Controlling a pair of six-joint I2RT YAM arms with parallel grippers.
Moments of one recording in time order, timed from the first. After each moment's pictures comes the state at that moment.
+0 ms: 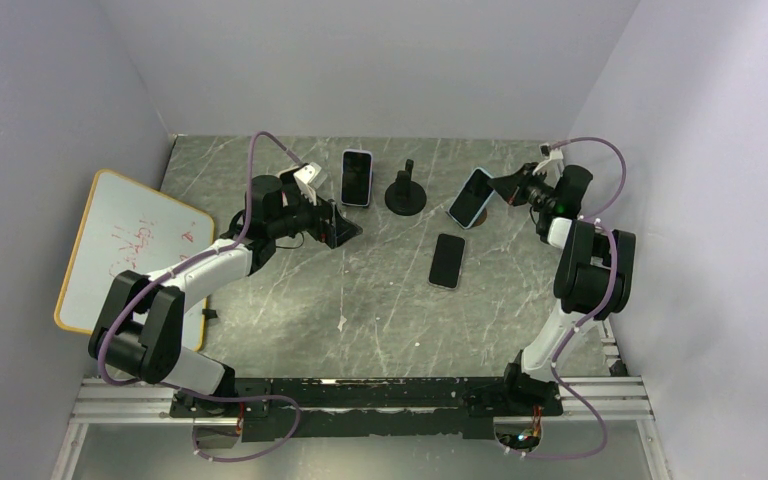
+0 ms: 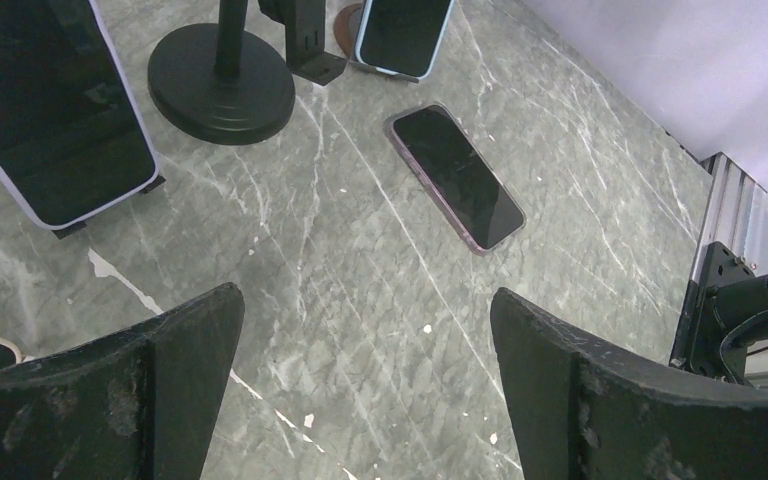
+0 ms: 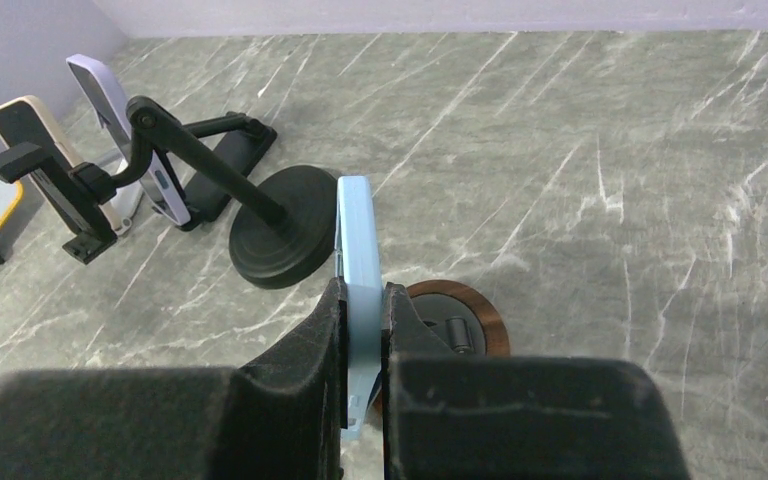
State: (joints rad) left arm -0.40 1.46 0.80 0.36 0.63 -0.21; right arm -0.28 1.86 0.99 0.65 -0.88 0.24
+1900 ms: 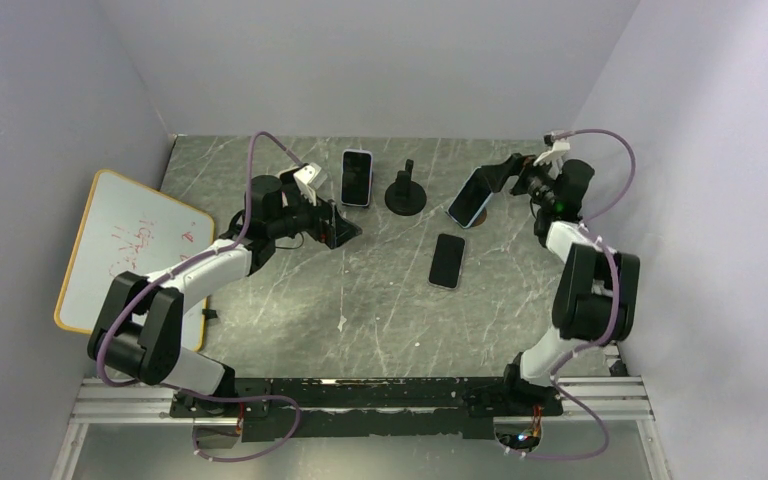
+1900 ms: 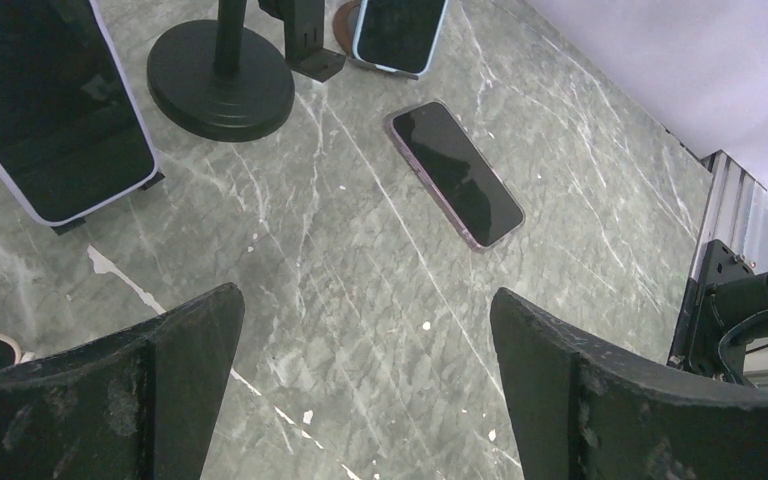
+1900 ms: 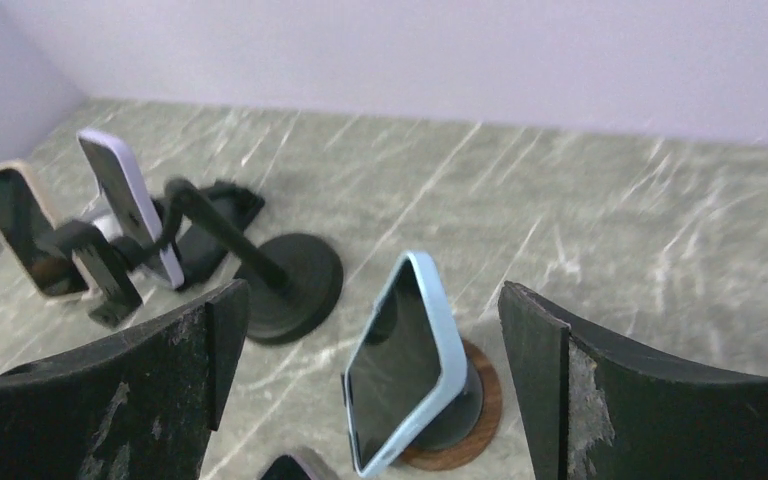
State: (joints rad) left arm -0.40 1.46 0.80 0.35 0.63 -0.20; right arm -0.23 1.71 0.95 0.64 -0.73 0.24
